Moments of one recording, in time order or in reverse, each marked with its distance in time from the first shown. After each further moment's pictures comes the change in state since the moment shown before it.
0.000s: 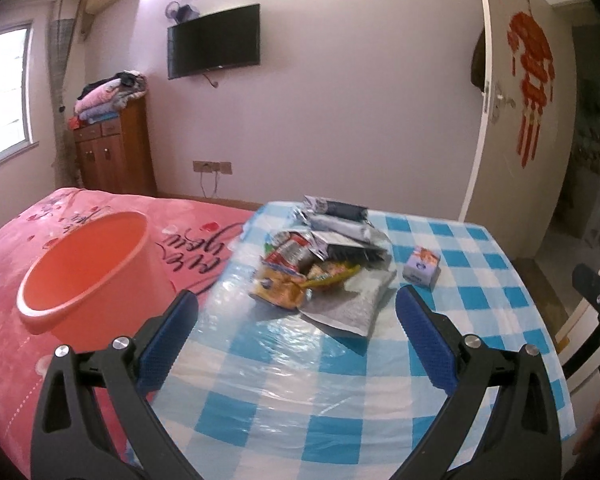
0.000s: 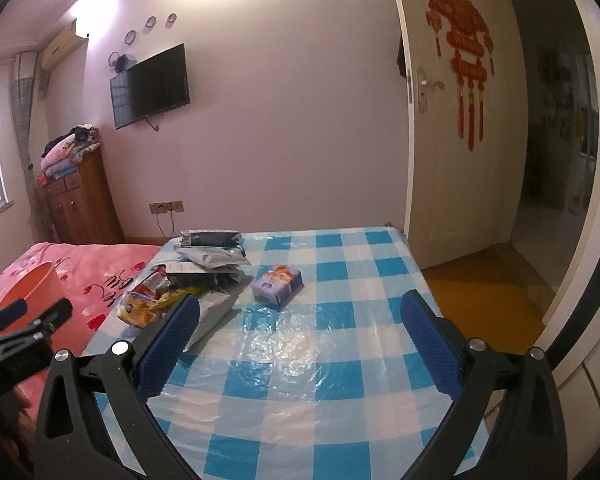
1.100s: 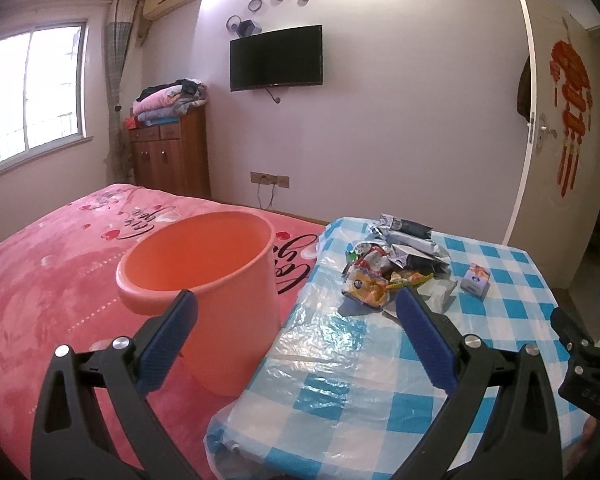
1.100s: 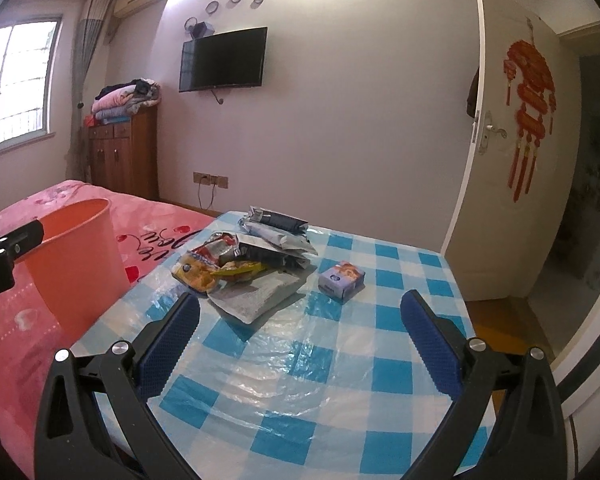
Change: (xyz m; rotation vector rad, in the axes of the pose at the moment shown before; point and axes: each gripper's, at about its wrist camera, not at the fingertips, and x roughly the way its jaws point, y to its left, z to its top) left arm -0.062 0.075 -0.014 -0.069 -0.056 0.161; right arm -0.017 0.086 -0.027 -0.236 0.011 0.111
